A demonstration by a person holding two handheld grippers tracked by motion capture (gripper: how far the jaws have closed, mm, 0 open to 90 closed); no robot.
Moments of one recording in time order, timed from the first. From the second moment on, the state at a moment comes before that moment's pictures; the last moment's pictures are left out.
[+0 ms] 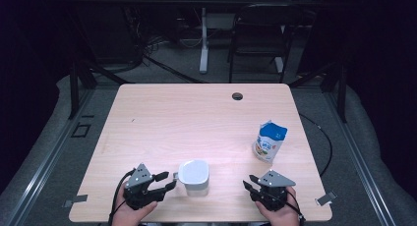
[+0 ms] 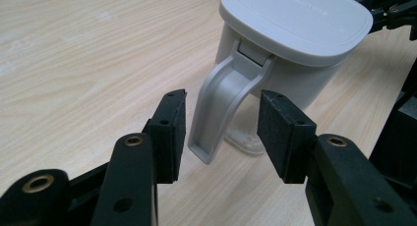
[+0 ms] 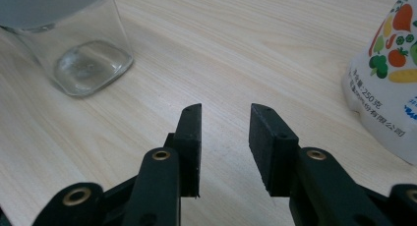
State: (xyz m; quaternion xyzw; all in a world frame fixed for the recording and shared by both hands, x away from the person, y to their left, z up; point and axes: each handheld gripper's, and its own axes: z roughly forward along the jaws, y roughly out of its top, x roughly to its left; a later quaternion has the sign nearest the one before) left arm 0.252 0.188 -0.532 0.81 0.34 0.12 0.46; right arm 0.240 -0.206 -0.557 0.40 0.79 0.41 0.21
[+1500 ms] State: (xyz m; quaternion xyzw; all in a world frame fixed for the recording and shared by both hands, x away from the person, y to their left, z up) left arm 0.273 0.165 -0.472 0.82 0.31 0.11 0.46; right arm 0.267 -0.156 -0.506 0.36 0.81 0.44 0.16
